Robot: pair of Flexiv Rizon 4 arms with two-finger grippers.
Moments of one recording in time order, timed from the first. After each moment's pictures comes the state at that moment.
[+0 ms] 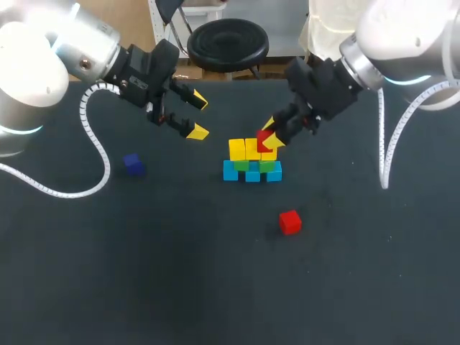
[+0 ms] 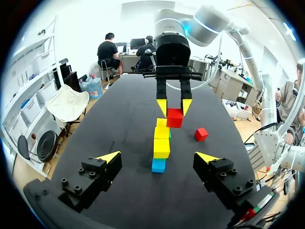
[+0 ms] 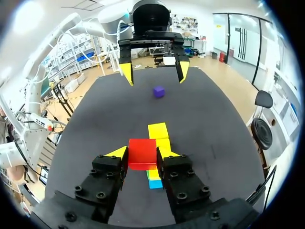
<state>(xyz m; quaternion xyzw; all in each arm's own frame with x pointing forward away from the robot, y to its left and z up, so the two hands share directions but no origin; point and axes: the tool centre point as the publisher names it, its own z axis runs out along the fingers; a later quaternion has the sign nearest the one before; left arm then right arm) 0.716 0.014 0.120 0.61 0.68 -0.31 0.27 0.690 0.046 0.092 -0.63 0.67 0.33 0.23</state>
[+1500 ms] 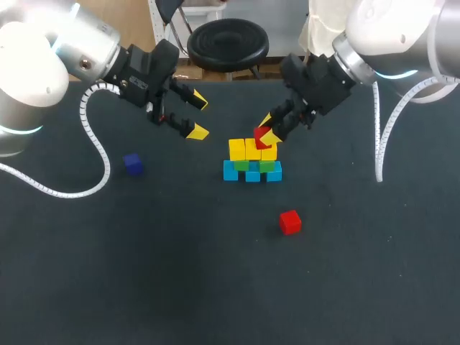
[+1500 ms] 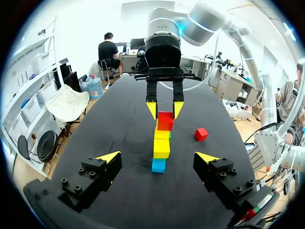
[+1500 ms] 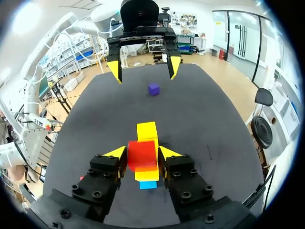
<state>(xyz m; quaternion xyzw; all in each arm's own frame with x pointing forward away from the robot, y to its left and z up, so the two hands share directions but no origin) 0.716 0.014 0.120 0.61 0.68 -0.31 0.27 0.706 0.049 0.086 -0.63 0.68 0.32 0.22</state>
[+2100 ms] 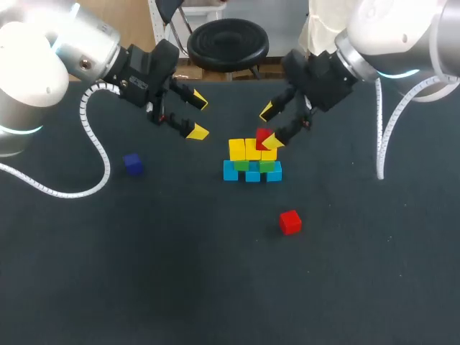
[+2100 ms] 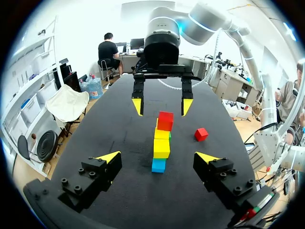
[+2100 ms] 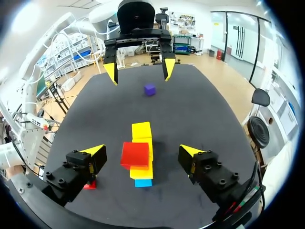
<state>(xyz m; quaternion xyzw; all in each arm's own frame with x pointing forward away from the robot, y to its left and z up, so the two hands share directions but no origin) 0.716 0.014 0.120 0.61 0.68 -0.31 0.27 0.715 0.043 0.091 -0.62 0.68 0.31 0.23</state>
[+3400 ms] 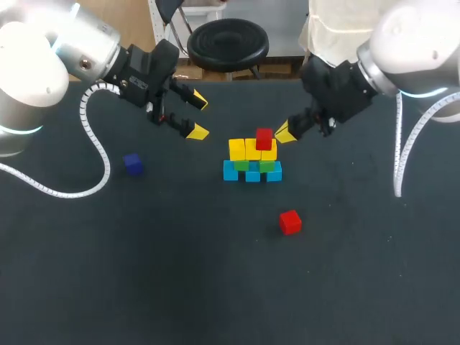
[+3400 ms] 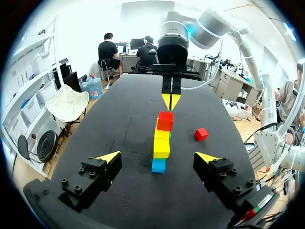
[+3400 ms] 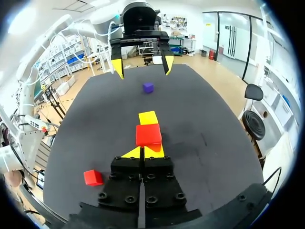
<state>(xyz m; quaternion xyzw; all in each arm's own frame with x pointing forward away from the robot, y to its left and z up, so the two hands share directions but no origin) 0.716 0.014 0.120 0.61 0.68 -0.31 0.27 0.696 0.021 0.088 -0.60 0.70 0.30 0.25</state>
